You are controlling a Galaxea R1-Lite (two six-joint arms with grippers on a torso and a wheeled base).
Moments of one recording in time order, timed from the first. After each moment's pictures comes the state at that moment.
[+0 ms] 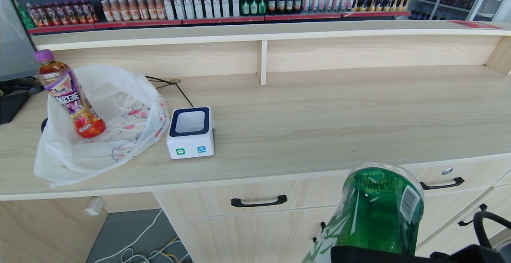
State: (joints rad) left arm 0.00 0.00 0.00 0.00 0.00 0.00; right arm 1.16 1.43 -0.22 -1.47 0.13 -1.62
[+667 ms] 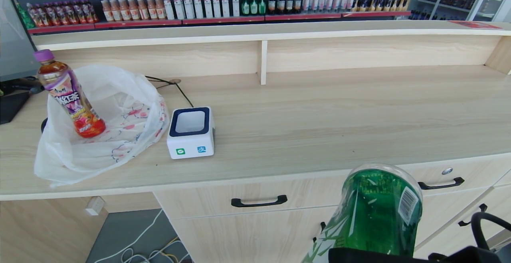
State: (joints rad) left arm 0.00 0.00 0.00 0.00 0.00 0.00; right arm 1.16 1.43 -0.22 -1.47 0.13 -1.63
